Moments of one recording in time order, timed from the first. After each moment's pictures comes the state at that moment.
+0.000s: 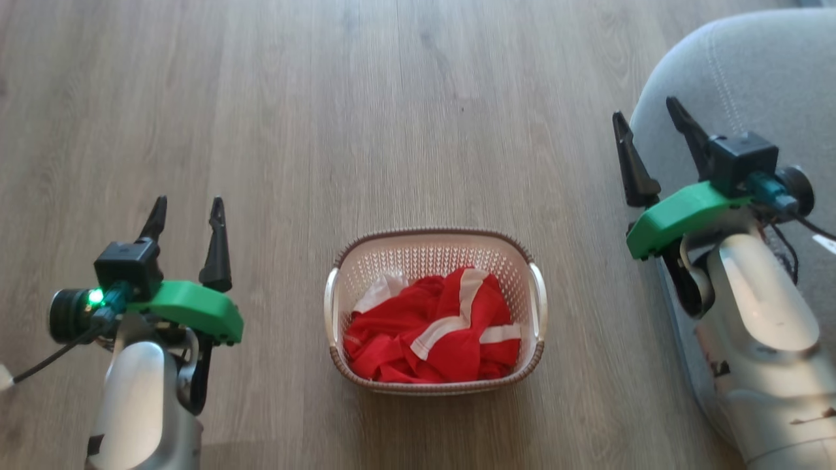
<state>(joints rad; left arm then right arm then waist) -0.32 0.05 0.06 0.39 -0.05 -0.07 -0.25 -0.58 -0.16 0.14 0.60 0.16 0.13 -0.25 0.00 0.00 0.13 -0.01</state>
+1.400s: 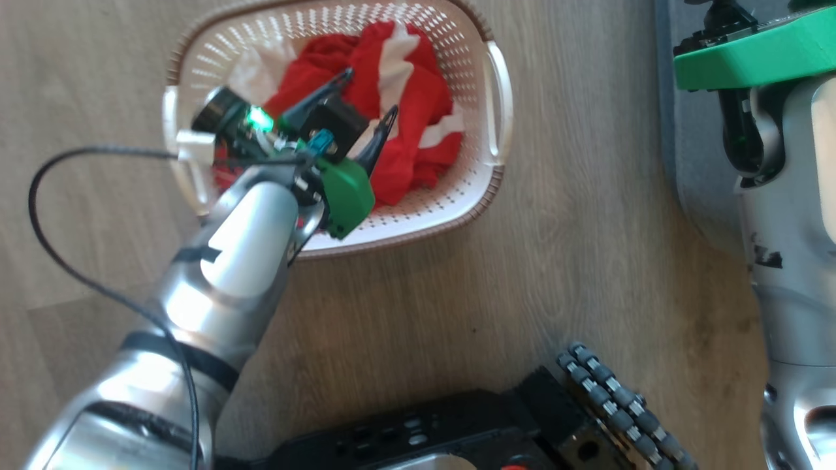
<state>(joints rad) -0.89 0.04 -0.55 0.85 -0.01 -0.12 -0.25 -0.83 -0.17 0.12 0.25 0.21 0.13 -0.26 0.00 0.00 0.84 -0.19</state>
